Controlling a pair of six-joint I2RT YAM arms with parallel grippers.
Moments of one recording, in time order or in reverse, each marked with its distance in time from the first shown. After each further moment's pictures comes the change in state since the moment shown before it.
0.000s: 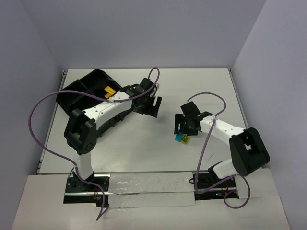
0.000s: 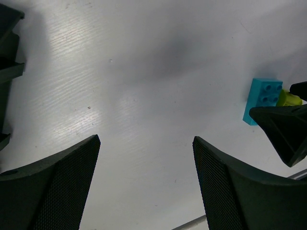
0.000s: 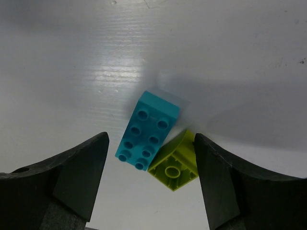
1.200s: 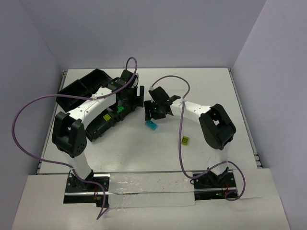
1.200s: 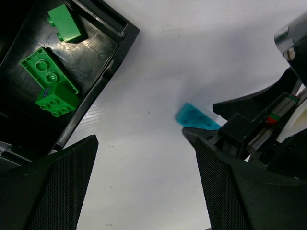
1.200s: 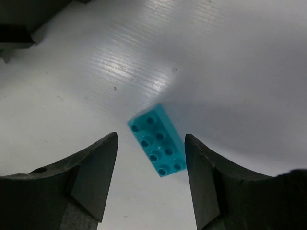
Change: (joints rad) left arm 0.181 -0.110 -0.059 0.004 -0.046 -0.051; right arm 0.210 0.465 0.533 0.076 -0.105 -0.068
